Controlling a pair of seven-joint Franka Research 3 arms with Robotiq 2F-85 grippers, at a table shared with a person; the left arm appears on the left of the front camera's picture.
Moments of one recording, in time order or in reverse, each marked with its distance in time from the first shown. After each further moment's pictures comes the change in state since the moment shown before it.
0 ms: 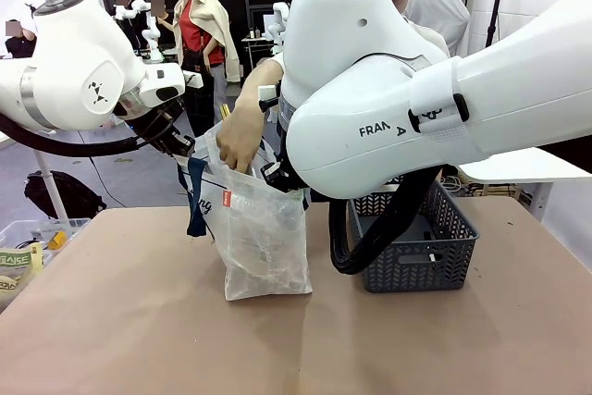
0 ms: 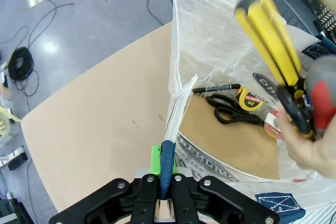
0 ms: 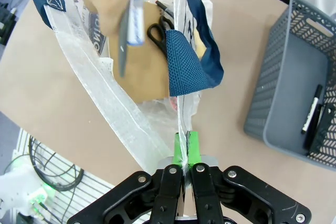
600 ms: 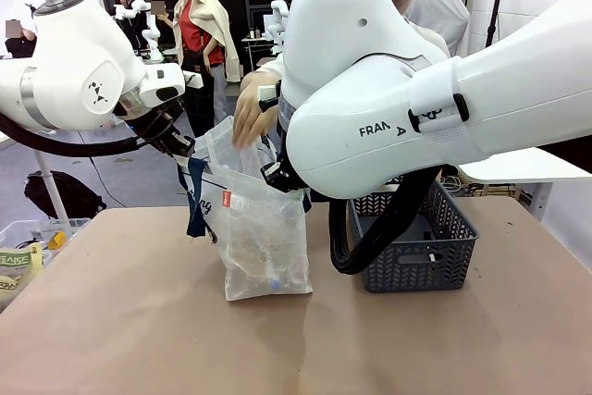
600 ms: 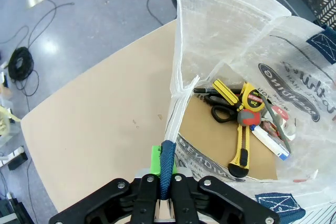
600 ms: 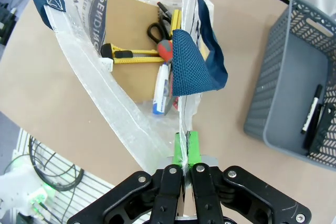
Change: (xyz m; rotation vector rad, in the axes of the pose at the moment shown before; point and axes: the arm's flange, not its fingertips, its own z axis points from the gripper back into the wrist) left arm 0.000 0.000 0.000 0.000 0.001 0.000; right arm 0.000 0.000 0.000 0.000 0.000 0.000
